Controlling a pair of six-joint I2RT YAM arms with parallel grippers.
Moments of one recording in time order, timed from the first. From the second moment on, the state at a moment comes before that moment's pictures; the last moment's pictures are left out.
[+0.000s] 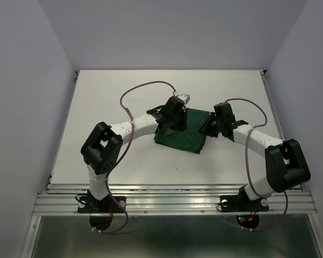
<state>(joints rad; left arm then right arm) -0.80 1.86 1.37 -0.26 0.06 -0.49 0.31 1.47 0.82 -0.19 -0.07 0.83</state>
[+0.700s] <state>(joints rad) -0.67 1.79 1.06 -0.23 0.04 -0.53 0.35 1.61 0.77 -0.10 -0.12 0.83</state>
